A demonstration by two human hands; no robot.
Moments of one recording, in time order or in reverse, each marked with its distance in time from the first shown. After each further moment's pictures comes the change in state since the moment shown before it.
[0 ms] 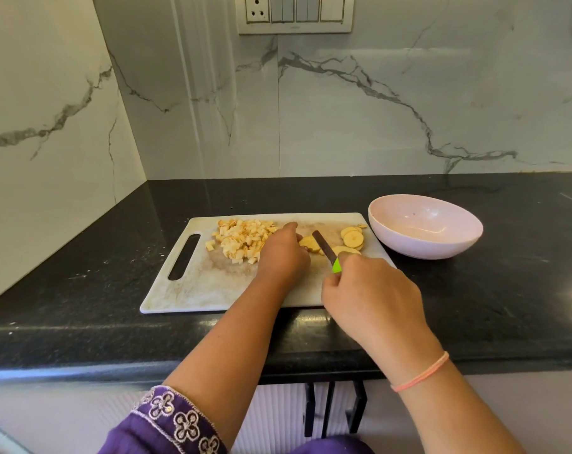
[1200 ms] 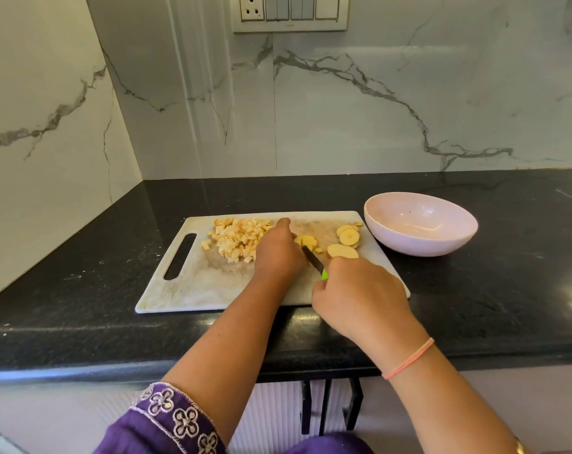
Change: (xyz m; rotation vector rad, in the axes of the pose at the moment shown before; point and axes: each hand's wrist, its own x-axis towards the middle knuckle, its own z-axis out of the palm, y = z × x) left_hand -0.005 0.006 -0.002 0.008 0.084 -0.021; right_hand 0.006 -0.001 0.005 0.007 -0.149 -0.045
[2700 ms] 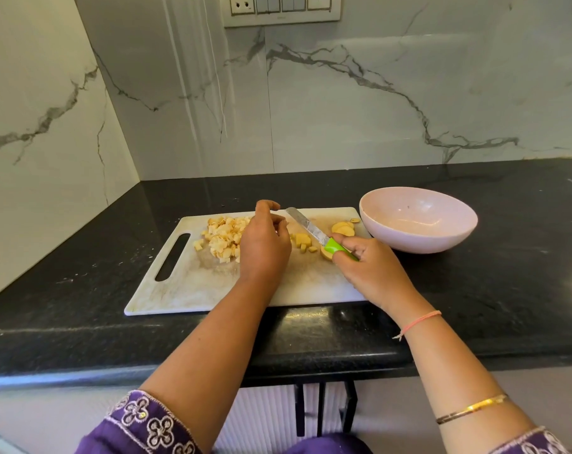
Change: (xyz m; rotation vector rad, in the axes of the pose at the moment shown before) left_hand -0.003 0.007 -0.007 -0.168 0.235 0.069; right_hand 0.057 0.079 0.041 0.713 0.087 -0.038
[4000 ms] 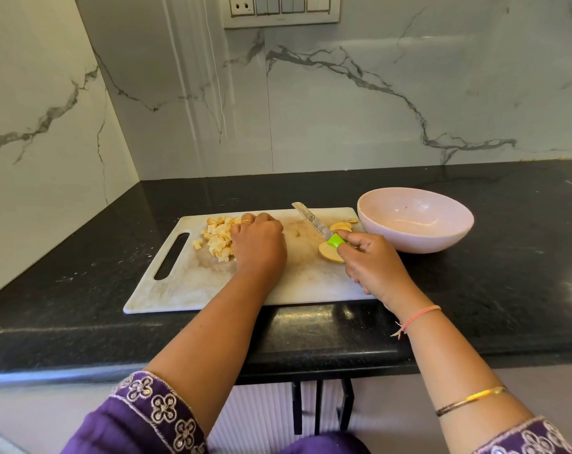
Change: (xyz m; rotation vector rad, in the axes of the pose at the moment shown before) left_hand 0.013 -0.013 0.005 0.659 -0.143 0.133; right_hand 0.002 -0.003 -0.002 0.226 0.036 0.115
